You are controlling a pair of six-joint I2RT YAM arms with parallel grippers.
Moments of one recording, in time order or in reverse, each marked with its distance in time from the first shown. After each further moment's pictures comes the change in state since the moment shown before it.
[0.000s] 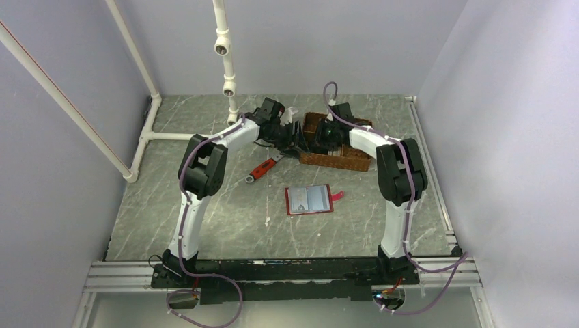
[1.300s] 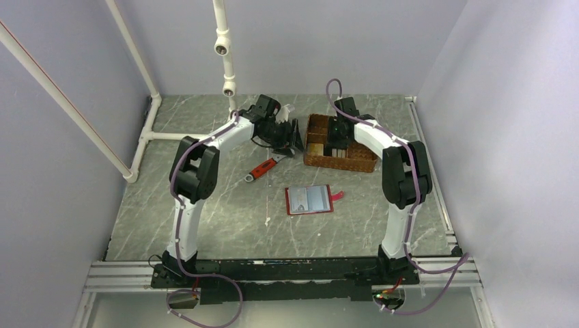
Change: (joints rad) left arm 0.006 -0.114 -0.065 -0.077 -0.071 0.098; right arm -0.005 -0.047 0.071 -0.252 0.297 -0.143
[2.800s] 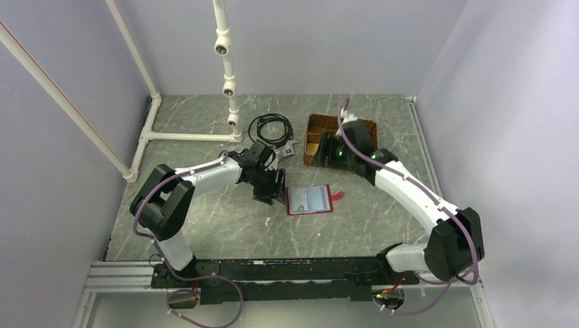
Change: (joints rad) left arm -0.158 -0.428 -0.706 0.058 -0.290 -0.072; right arm 0.214 -0.678 -0.545 0.119 -0.068 0.100
